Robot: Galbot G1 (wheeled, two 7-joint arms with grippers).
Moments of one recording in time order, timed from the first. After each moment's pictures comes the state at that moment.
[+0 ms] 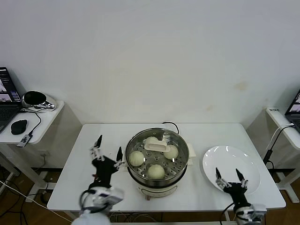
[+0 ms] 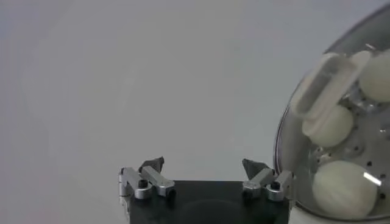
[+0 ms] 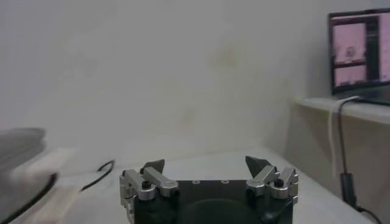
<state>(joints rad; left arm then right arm) 1.46 -1.43 -0.29 -2.32 0.83 0.45 0.07 -1.61 1.35 0.73 1.95 0.37 -0.02 -0.08</state>
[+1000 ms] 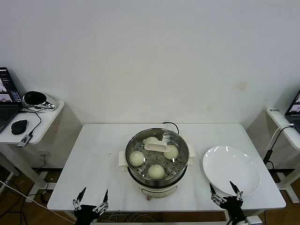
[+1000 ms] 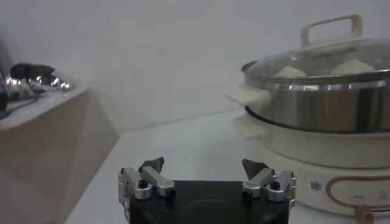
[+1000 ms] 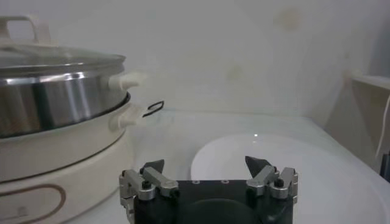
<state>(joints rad) 1.85 -1.47 -0.61 -2.15 0.00 0.08 0.04 -1.73 1.29 0.70 1.97 0.28 -0.02 -0.09</state>
